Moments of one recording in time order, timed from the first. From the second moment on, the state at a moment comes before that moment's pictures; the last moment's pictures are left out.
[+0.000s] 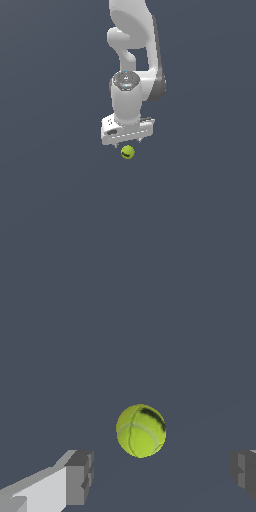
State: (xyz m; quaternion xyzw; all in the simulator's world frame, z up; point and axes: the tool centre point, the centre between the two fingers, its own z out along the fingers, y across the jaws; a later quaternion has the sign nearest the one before) arm 0.011 -0.001 0.140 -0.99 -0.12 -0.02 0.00
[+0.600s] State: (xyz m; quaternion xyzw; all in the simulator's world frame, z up) arm 0.001 -0.001 0.097 -0.97 -0.24 0.00 0.00
